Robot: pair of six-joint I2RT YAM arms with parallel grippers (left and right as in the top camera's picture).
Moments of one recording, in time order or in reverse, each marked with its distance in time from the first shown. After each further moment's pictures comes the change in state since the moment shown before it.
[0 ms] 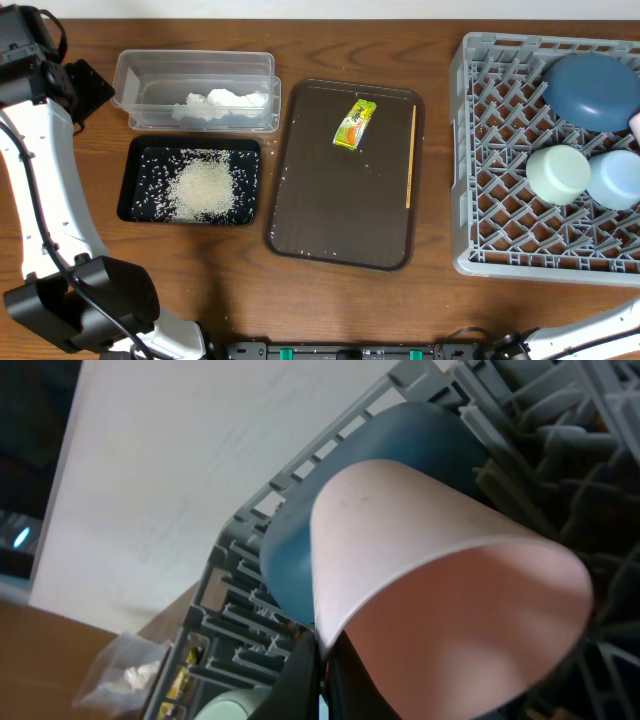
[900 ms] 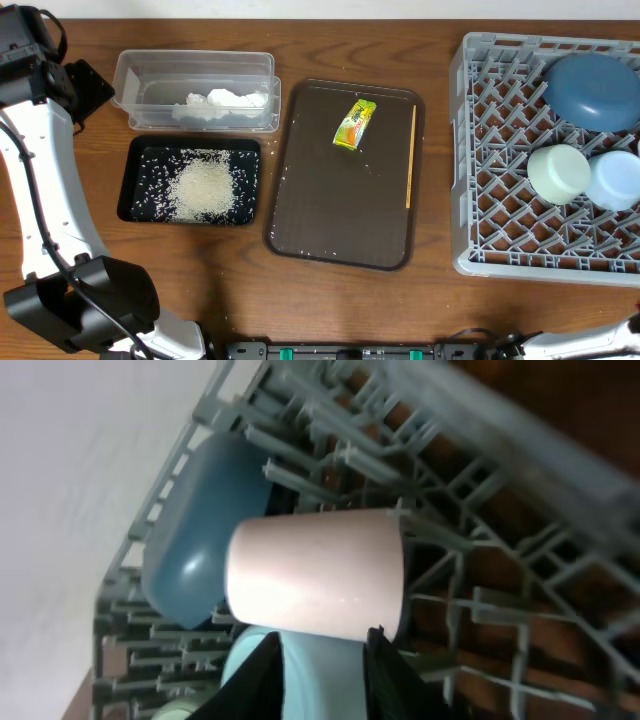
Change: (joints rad) left arm 0.000 0.000 0.000 0.000 0.000 0.000; right arm -0.102 -0.225 -0.011 -0.217 0.460 0.145
